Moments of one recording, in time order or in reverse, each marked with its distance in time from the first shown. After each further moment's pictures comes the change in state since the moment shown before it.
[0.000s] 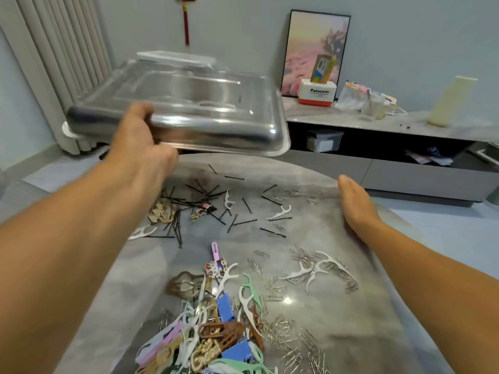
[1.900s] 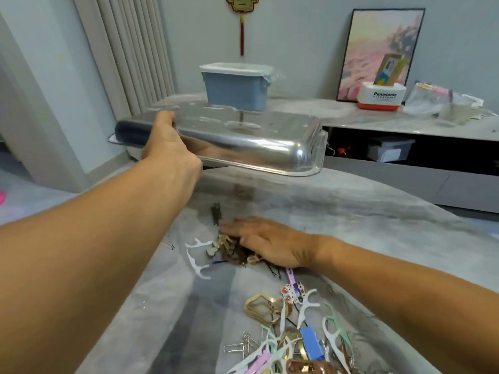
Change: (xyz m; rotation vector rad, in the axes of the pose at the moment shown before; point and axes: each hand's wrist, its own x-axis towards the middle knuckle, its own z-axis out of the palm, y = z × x) left_hand 0.044 0.068 -0.032 0.018 0.195 0.098; right_hand -0.079 -0.156 0.183 -0.350 -0.941 -0.901
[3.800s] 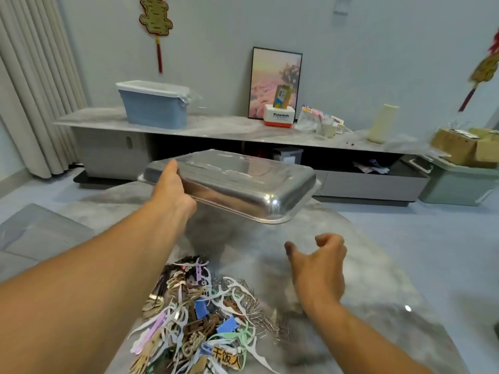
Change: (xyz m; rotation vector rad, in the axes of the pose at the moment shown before) left_hand -0.088 -0.094 0.016 0.200 -0.165 -0.348; right_hand -0.234 -0.069 0.022 0.284 1.321 1.196
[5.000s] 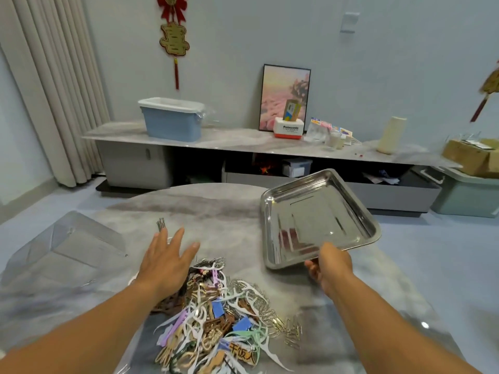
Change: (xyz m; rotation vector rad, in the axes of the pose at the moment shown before) left_hand 0.014 -0.021 -0.168 1.869 -0.090 0.551; right_hand 0.045 -0.010 -0.006 0.467 -0.267 0.648
